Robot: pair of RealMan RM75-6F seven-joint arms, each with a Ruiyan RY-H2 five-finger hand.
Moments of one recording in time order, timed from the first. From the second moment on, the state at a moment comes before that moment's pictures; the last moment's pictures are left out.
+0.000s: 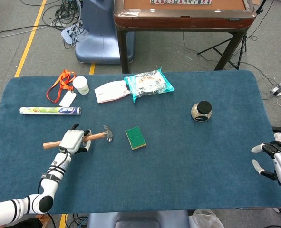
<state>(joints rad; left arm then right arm) -0.68 -1.49 -0.16 -1.50 0.94 1.00 0.31 0.07 -1.04 0.04 -1.51 -1.57 1.52 0.29</state>
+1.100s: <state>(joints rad) -0.69 -1.54 -0.11 -1.30 1.58 1.12 -0.42 0.07 -1.04 0.04 -1.51 -1.57 1.51 0.28</state>
